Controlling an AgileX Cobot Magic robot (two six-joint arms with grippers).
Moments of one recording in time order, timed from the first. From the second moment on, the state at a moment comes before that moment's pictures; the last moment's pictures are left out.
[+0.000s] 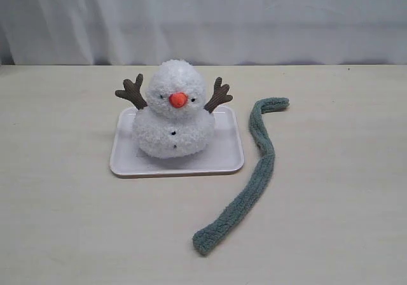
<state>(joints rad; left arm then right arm) -0.05 0.00 0.00 0.01 0.34 0.08 0.01 0.00 0.00 -0.16 0.31 0.00</state>
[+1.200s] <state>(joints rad) -0.05 0.00 0.00 0.01 0.34 0.08 0.01 1.07 -0.72 0.33 0.55 -0.16</state>
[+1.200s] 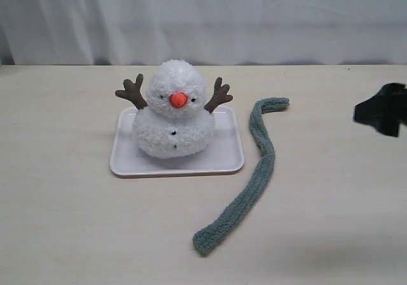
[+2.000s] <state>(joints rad) -0.05 0.00 0.00 0.01 0.34 0.08 0.28 1.87 -0.94 1.04 0.17 -0.82</state>
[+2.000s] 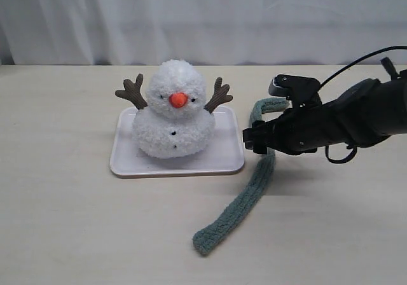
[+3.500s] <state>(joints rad) -0.05 0.00 0.00 0.01 0.34 0.08 0.28 1.86 -1.13 1.73 -0.79 -2.08</state>
